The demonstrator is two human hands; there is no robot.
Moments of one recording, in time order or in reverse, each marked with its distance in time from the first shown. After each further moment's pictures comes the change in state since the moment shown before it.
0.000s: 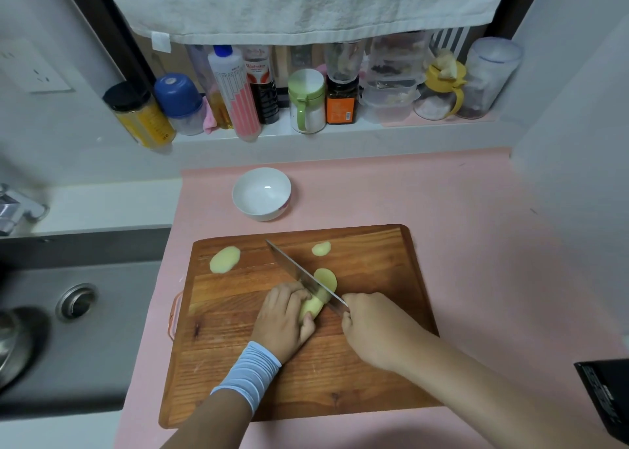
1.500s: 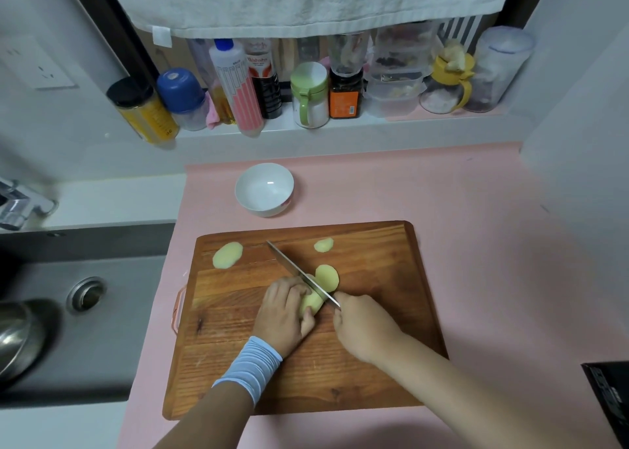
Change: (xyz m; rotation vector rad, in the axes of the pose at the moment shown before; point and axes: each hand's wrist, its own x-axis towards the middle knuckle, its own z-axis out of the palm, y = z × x) left_hand 0.003 0.002 -0.001 -0.028 0.012 -0.019; right_hand 0.034 0.018 0.045 0.083 0.032 -0.017
